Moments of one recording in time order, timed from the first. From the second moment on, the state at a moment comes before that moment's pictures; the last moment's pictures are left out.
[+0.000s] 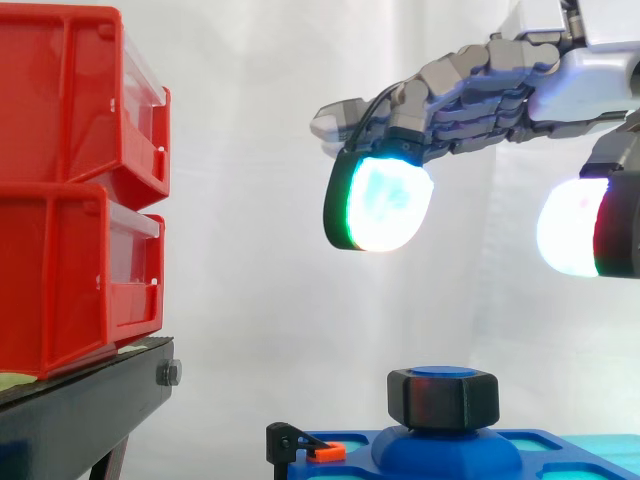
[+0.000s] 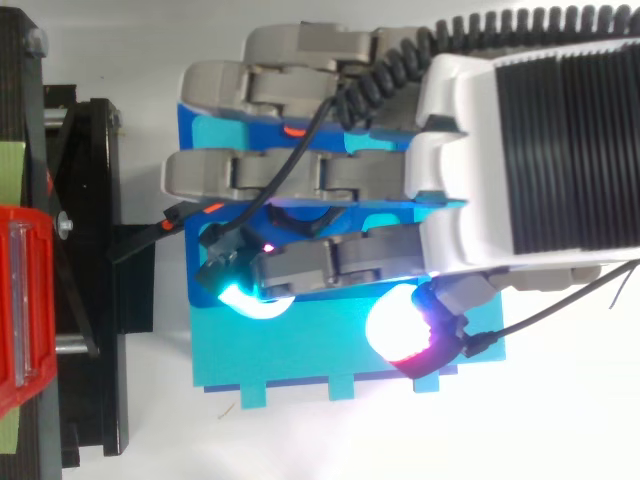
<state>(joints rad) 0.07 -2.11 -1.13 -3.13 -1.65 -1.46</state>
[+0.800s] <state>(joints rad) 0.03 -2.19 -1.13 -3.05 -1.70 -1.45</state>
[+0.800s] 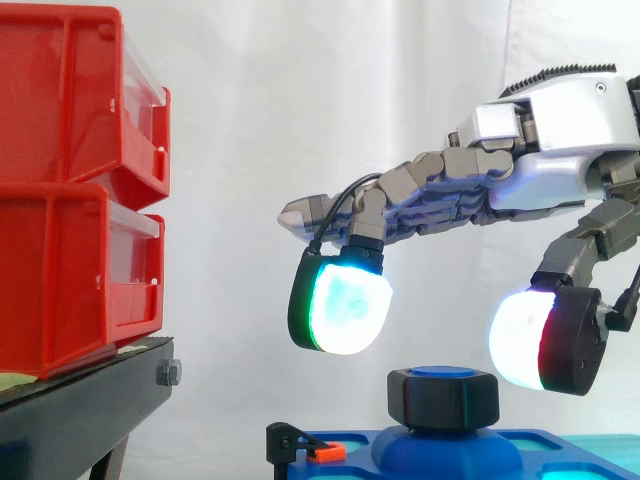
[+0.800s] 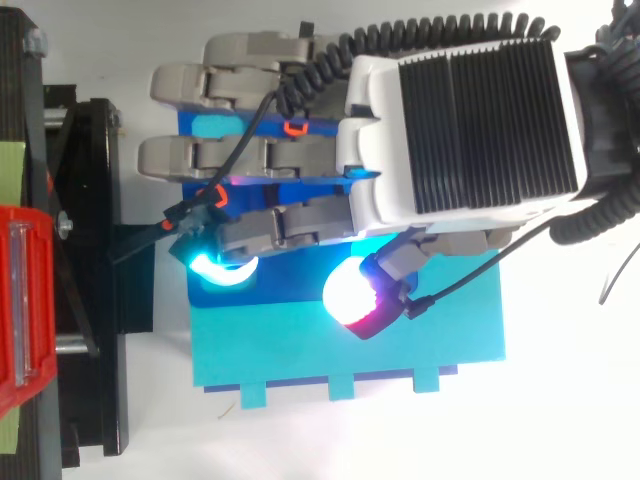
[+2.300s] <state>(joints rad) 0.01 -2.21 -1.18 -2.94 -1.72 -1.45</state>
